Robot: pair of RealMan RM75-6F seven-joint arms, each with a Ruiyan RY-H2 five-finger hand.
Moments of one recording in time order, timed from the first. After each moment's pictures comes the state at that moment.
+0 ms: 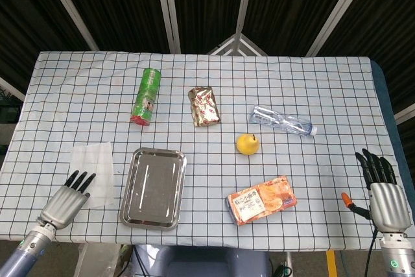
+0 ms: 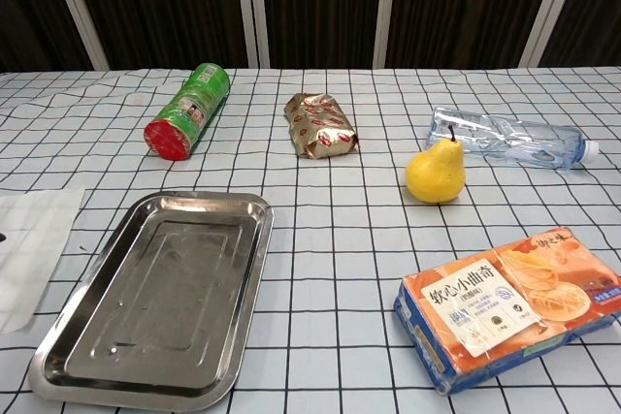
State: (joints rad) left arm -0.26 -1.23 0.12 -1.56 1.53 1.10 0.61; right arm 0.05 -1.14 0.07 -1.67 -1.52 1.52 0.04
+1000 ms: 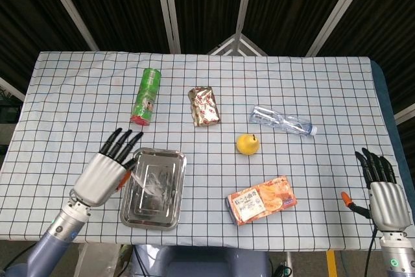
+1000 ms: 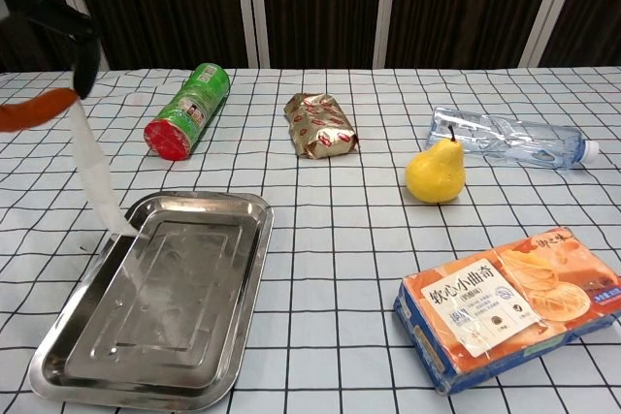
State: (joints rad) left arm -0.39 -1.24 -0.08 -2.02 1.65 1.25 0.70; right arm 0.05 -1.14 0.07 -1.66 -1.51 1.52 0.05
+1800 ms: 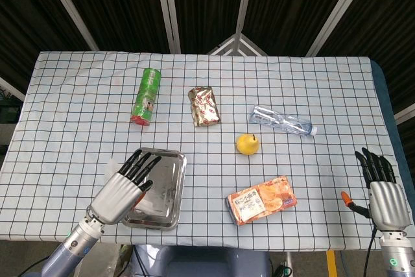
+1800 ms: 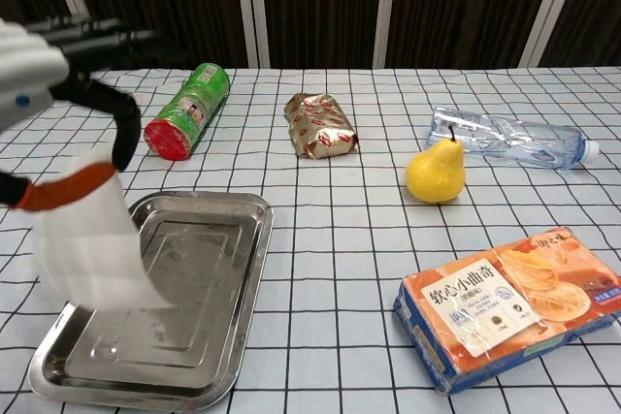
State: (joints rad) left arm -0.39 -1.33 -0.03 -1.96 1.76 1.26 0.68; right arm 0.06 -1.14 0.07 -1.67 -1.51 1.51 0.04
